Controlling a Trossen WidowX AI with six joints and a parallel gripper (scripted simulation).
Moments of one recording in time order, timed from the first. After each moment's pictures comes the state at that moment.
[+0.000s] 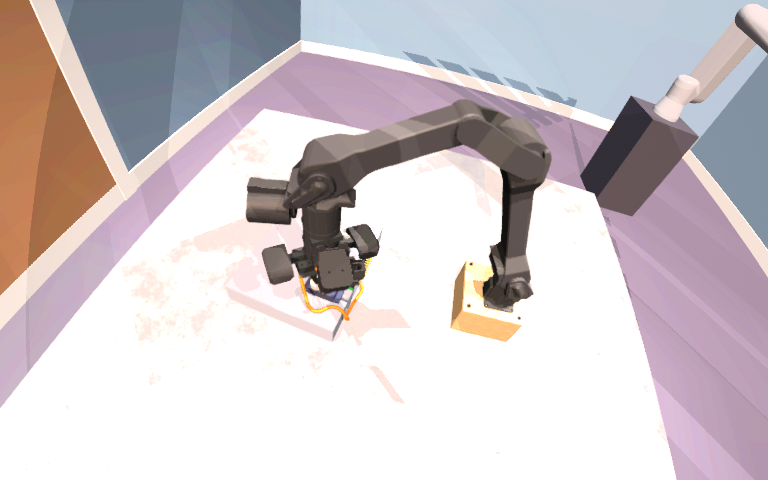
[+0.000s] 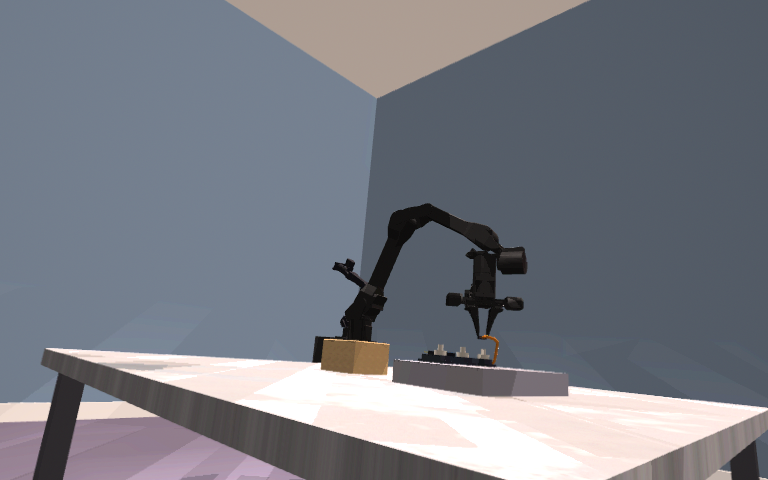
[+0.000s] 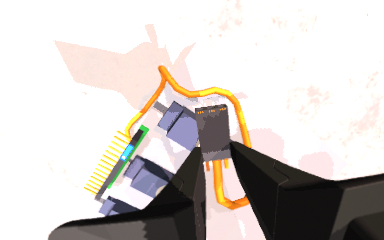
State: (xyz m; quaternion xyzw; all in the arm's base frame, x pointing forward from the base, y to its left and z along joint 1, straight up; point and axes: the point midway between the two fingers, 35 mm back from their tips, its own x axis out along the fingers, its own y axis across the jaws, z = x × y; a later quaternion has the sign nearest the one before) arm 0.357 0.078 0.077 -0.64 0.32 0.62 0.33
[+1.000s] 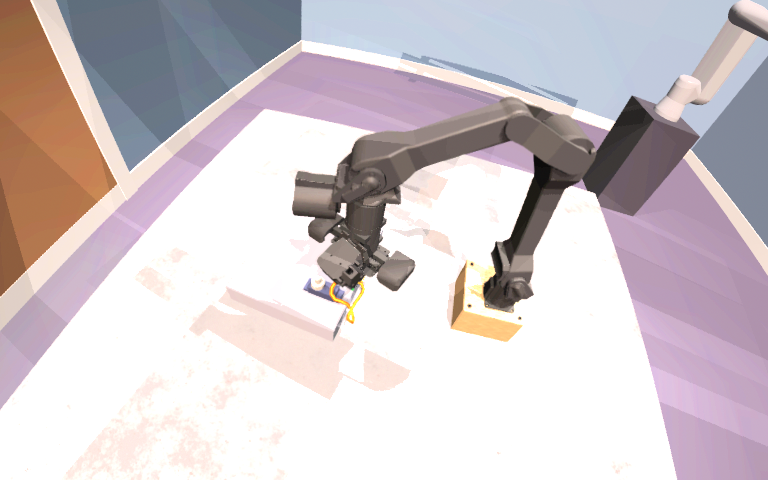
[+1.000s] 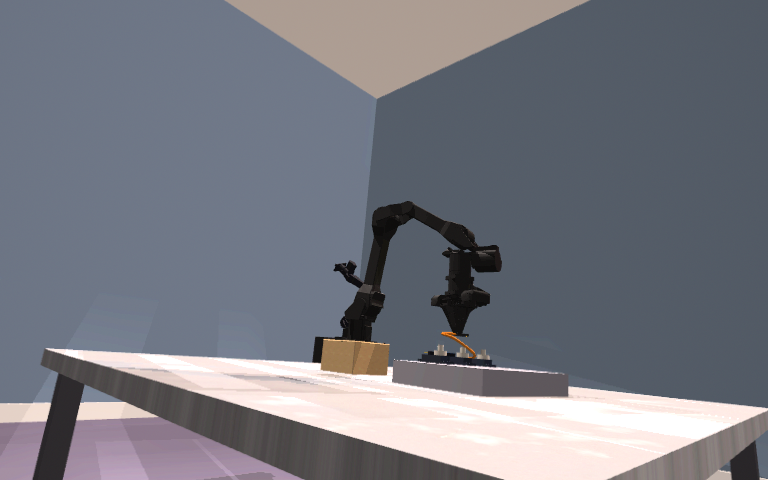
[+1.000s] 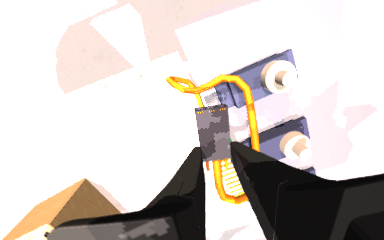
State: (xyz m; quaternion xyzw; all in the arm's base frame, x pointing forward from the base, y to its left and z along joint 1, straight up) arm 0.299 0.054 0.079 -0.39 0.59 0.38 0.60
